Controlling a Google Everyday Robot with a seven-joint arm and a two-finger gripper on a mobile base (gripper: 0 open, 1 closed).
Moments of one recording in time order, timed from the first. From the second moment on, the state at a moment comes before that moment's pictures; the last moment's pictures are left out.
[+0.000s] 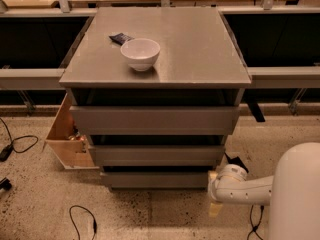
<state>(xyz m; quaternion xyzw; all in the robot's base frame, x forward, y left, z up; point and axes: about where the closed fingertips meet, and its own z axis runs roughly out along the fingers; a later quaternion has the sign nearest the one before) 0.543 -0.232 0.310 -0.66 0.74 -0.08 0.13</state>
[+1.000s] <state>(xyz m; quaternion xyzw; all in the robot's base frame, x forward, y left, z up) 0.579 -0.206 0.235 -0.68 0.72 -0.06 0.13</state>
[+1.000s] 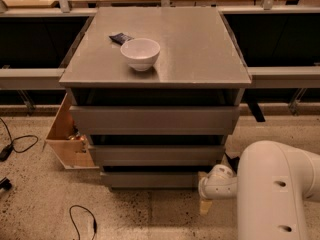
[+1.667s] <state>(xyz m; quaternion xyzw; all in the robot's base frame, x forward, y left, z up) 0.618 -0.200 0.191 -0.68 0.72 -0.07 0.14</state>
